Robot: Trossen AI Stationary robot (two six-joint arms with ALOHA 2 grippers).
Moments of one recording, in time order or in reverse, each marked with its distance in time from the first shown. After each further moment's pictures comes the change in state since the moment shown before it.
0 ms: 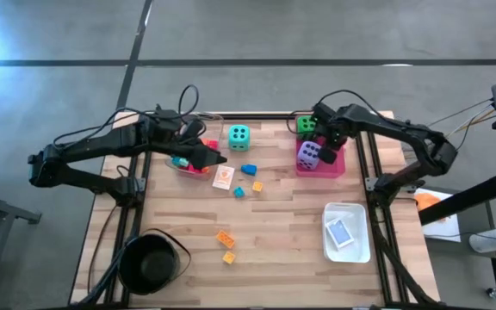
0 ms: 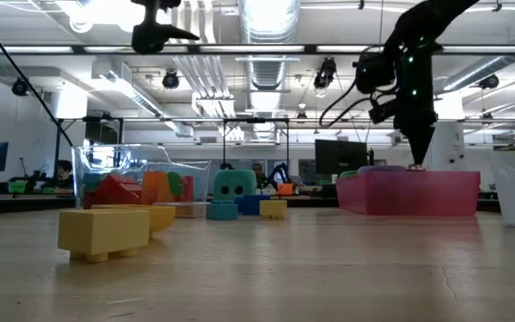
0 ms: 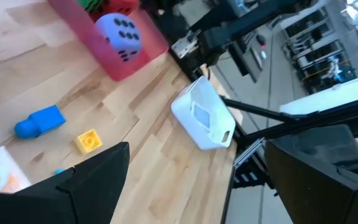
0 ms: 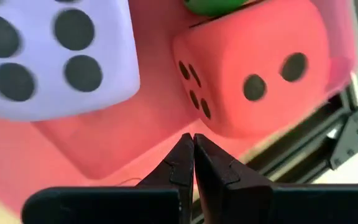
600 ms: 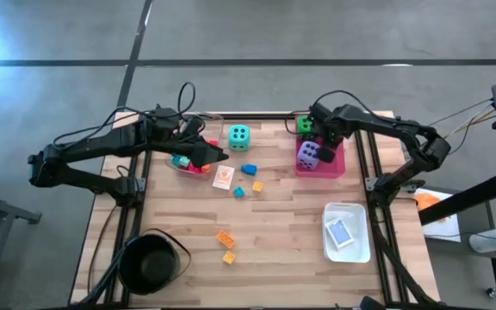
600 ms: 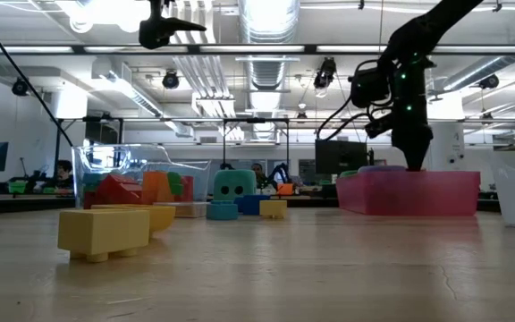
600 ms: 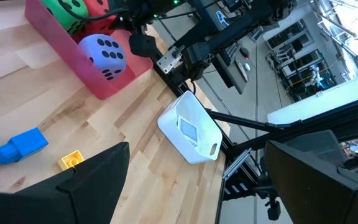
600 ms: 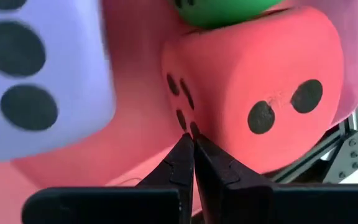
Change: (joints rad) left arm 0.000 0.000 0.000 0.082 0.000 0.003; right arm -0.033 0.090 -0.024 0.107 0.035 -0.098
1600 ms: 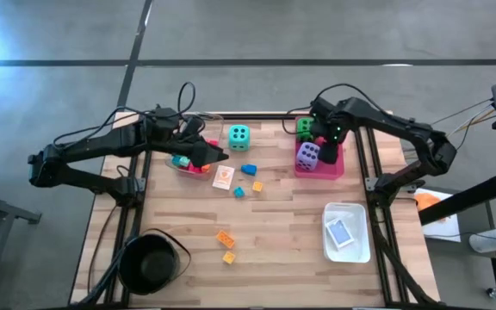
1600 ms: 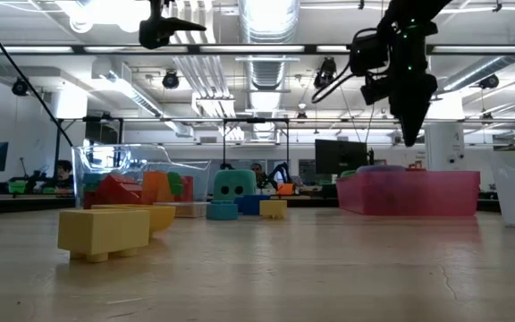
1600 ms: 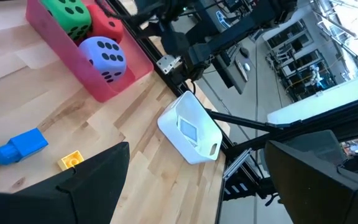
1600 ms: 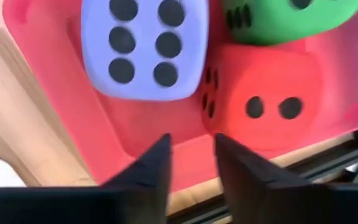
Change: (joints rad) left arm 0.000 0.000 0.000 0.001 0.000 0.002; right arm 0.071 -0.071 0.170 -0.255 -0.204 -0.032
